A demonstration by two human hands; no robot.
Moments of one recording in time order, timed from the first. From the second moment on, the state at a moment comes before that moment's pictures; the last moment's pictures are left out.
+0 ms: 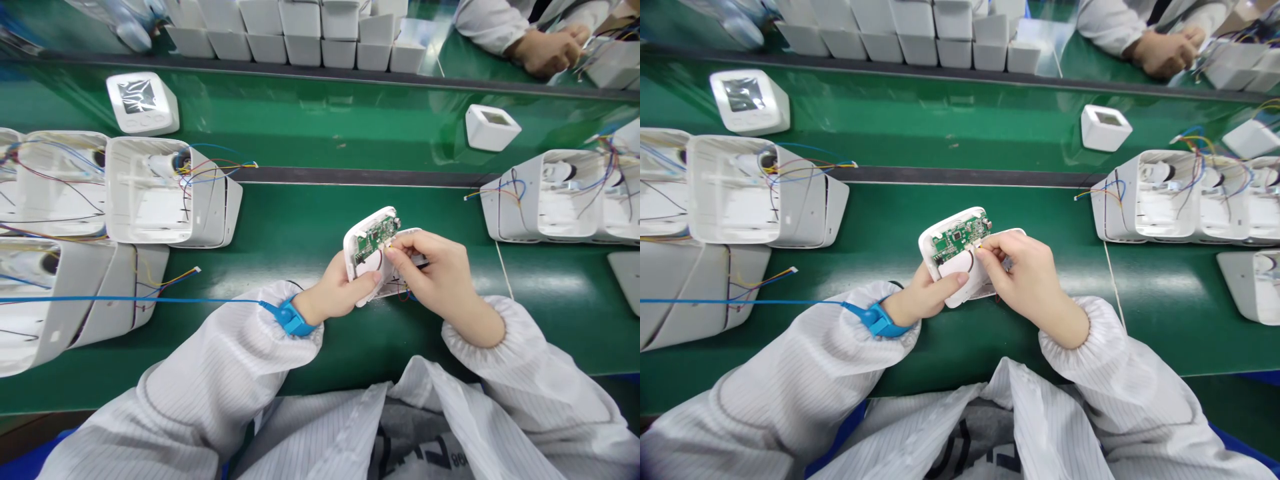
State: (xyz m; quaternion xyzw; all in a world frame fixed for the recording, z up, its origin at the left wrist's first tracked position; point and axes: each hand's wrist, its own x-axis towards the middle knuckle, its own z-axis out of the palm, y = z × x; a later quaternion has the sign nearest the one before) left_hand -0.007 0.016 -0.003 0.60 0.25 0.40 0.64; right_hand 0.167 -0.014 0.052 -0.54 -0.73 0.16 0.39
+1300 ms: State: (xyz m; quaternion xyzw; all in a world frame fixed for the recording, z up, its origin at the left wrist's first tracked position) left_hand -0.014 0.020 0.004 0.48 0.19 0.34 0.78; right_hand 0.190 -0.001 0.038 -0.47 -0.81 -0.06 0.35
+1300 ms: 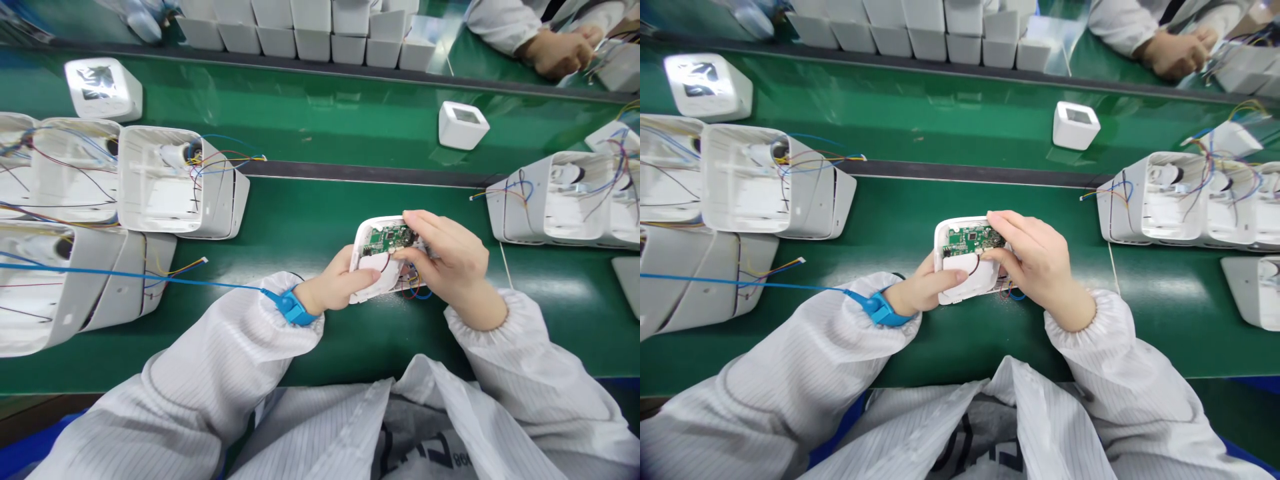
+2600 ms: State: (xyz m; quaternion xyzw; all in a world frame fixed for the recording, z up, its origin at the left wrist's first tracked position) left_hand -0.012 0.034 0.002 0.79 0.30 0.31 0.43; right_hand 0.178 -0.005 0.044 -0.32 -0.90 -0.04 0.29
